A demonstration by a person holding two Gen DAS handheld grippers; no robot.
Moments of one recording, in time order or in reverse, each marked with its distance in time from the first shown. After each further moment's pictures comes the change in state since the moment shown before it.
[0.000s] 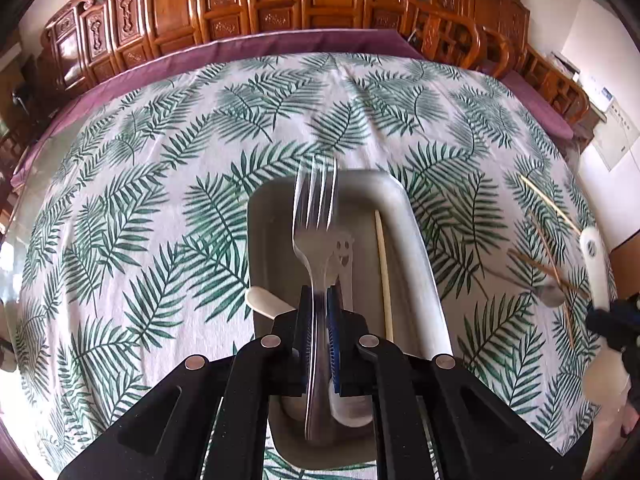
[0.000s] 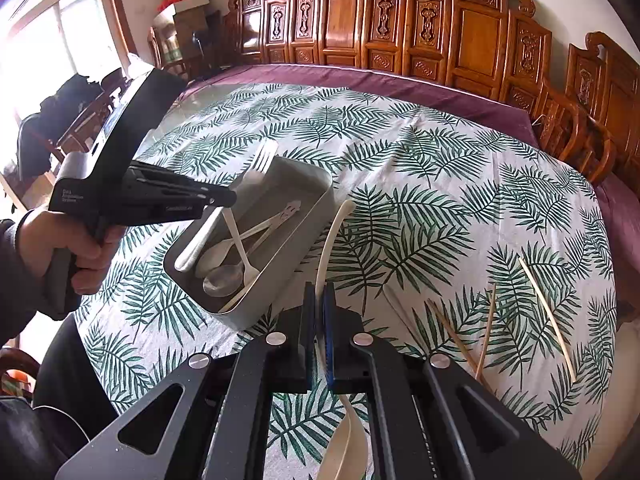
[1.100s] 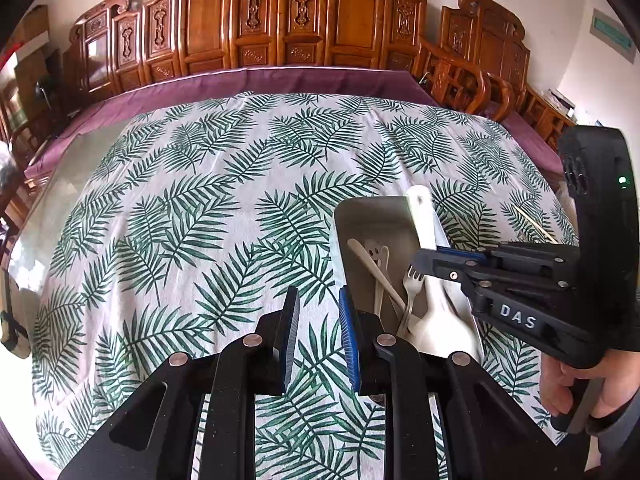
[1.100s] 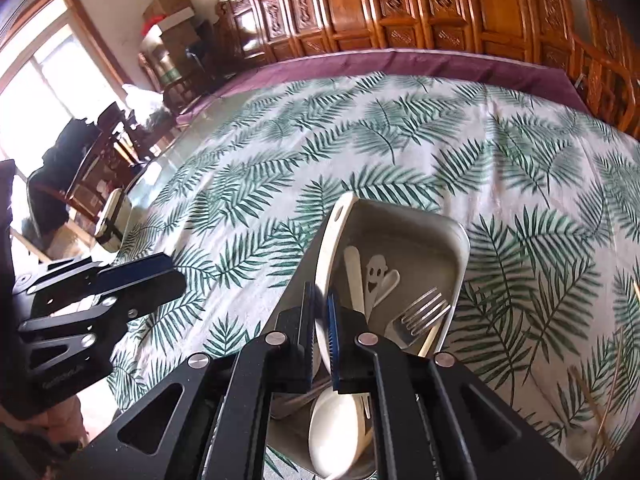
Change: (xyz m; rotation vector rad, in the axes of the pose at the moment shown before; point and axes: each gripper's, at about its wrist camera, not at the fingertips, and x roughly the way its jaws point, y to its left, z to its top) left arm -0.067 0.067 -0.031 -0.050 -0.116 -0.021; right arm 0.107 0.066 0.084 0.170 0.041 0.126
